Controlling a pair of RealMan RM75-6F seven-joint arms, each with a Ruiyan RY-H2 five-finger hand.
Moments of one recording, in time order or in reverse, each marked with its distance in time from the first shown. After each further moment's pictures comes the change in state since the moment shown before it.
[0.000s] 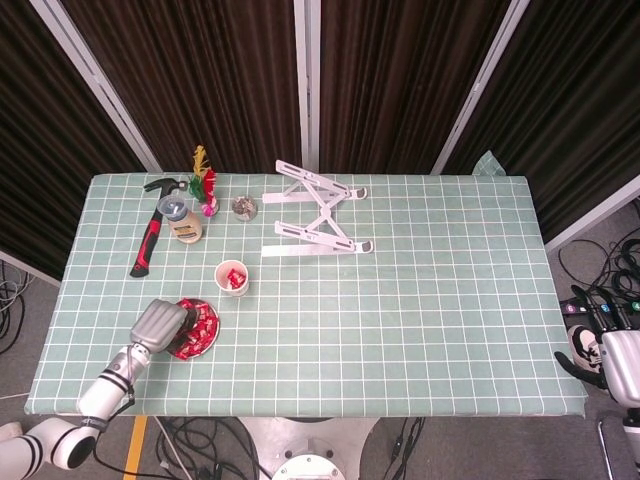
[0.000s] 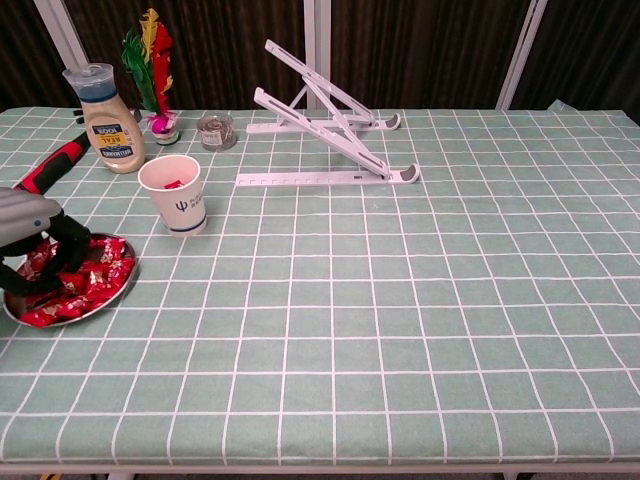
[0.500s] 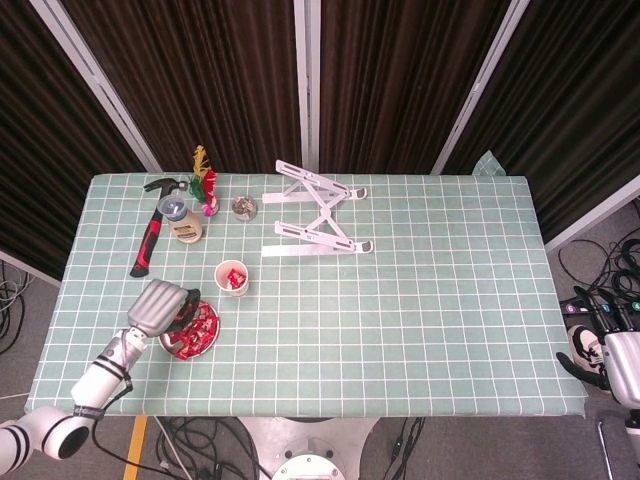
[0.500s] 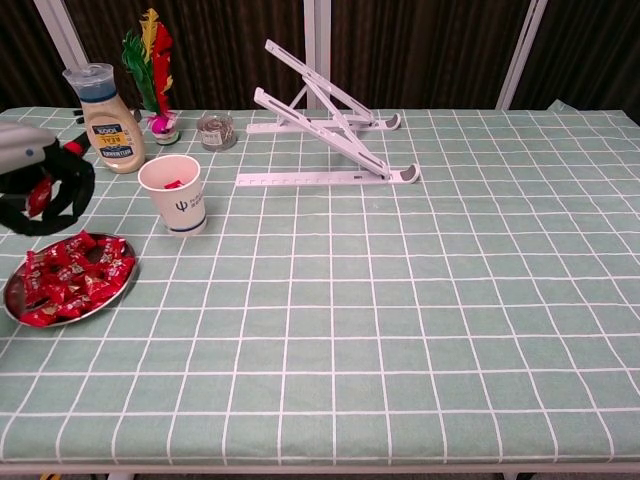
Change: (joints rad) left arm -0.046 0.111 -0.074 -0.137 0.038 0.041 -0.023; right arm -0.005 -0.007 -0.002 0.020 -0.004 0.009 0.023
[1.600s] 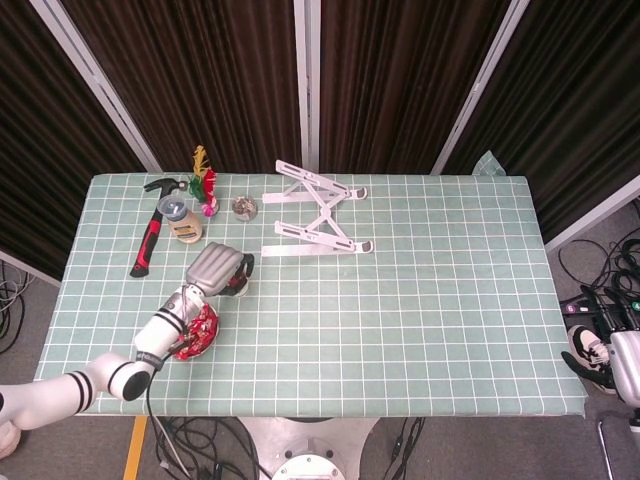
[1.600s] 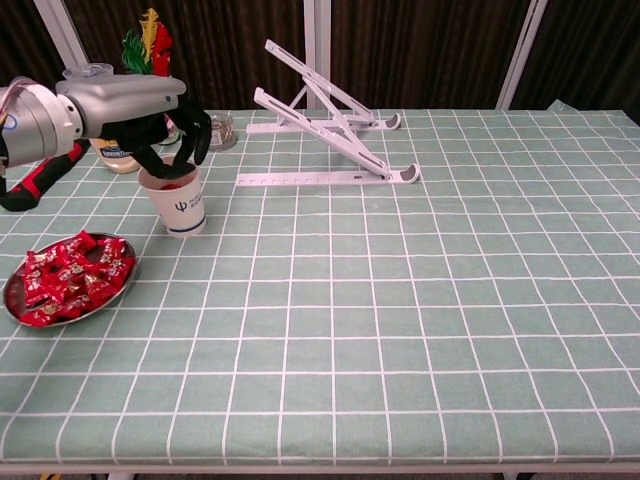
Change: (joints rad) left arm -0.252 -0.134 -0.150 0.077 -0.232 -0.221 0.073; right arm 0.000 -0.002 0.006 0.014 0.025 -0.017 0.009
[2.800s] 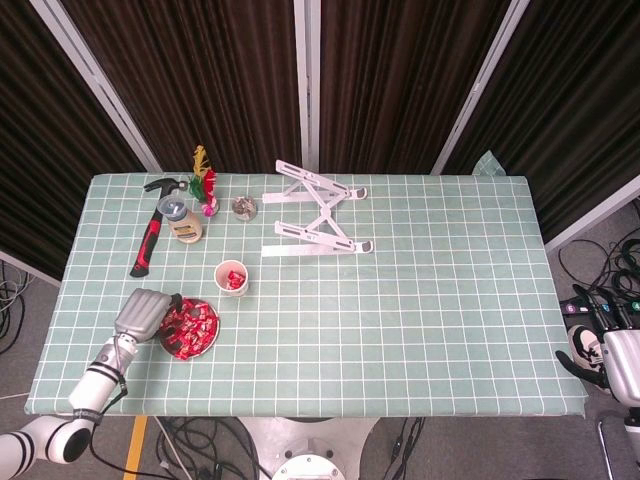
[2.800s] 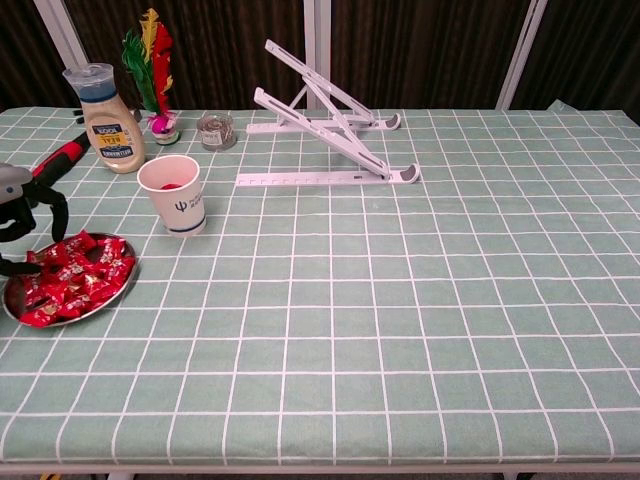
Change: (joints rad) left arm 0.285 0.071 0.192 0.007 0.048 0.180 0.039; right arm 0.006 0.008 -0.001 -0.025 -0.021 0.008 -0.020
